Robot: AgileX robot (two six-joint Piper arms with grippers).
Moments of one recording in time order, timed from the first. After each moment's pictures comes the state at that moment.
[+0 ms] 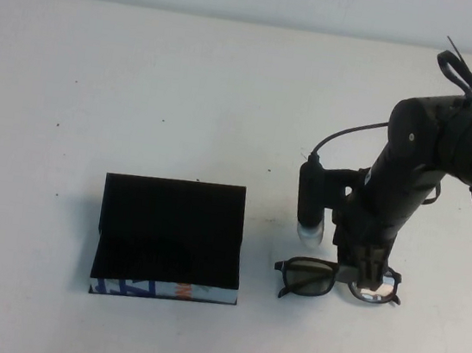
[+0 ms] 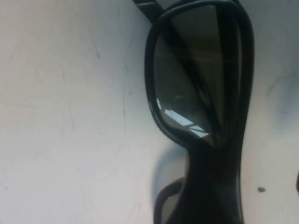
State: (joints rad) right arm 0.44 1.93 -1.40 0.14 0.99 -1.20; left arm 0.02 -0.01 0.03 -0.07 0.37 0.09
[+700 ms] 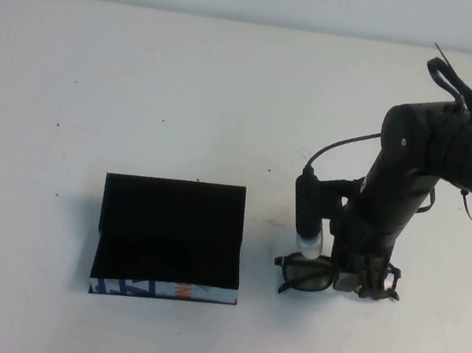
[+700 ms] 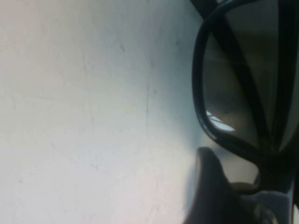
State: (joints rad) right arm 0.45 1.96 -1.40 0.15 1.02 -1.25; left arm 0.02 -0.01 0.03 -0.07 0.37 0.09
